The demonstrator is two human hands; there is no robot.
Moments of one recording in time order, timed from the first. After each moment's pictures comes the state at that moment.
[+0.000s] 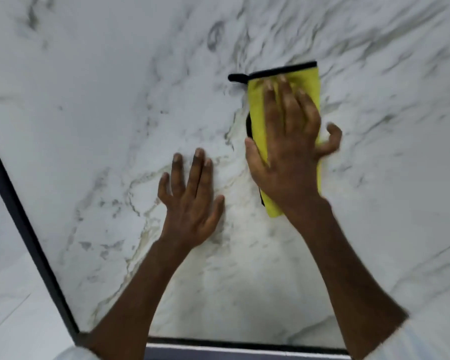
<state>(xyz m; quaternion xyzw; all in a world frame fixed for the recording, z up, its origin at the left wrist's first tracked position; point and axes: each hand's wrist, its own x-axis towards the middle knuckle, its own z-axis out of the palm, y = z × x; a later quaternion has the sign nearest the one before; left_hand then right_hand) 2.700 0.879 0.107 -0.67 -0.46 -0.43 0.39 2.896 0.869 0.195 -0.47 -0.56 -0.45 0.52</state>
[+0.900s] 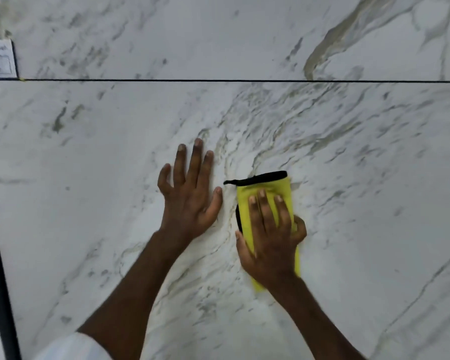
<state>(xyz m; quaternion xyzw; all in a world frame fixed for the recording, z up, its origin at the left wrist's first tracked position) 2.722 0.893 0.256 -0.64 -0.42 -0.46 0.45 2.914 0.873 0.169 -0.48 -0.56 -0.48 0.47</state>
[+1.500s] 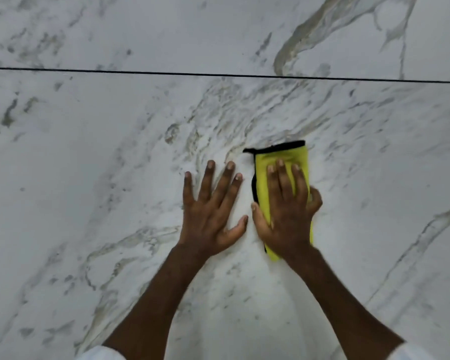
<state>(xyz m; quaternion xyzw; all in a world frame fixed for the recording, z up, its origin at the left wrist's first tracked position) 2.805 0.895 0.224 -0.70 -0.33 -0.44 0.46 2.992 0.874 0.216 -0.50 -0.53 -0.49 0.47</state>
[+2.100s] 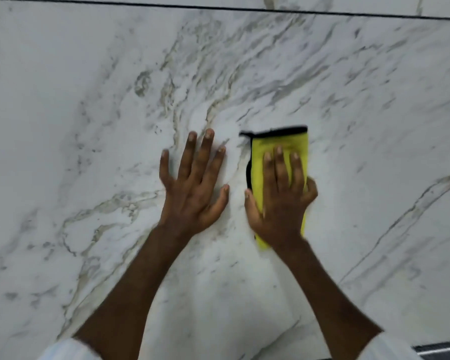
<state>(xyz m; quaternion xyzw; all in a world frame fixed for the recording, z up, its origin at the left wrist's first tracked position) 2.807 0.890 0.194 -0.69 -0.34 -0.47 0.43 3.005 0.876 0.161 -0.50 -0.54 -0.47 0.49</state>
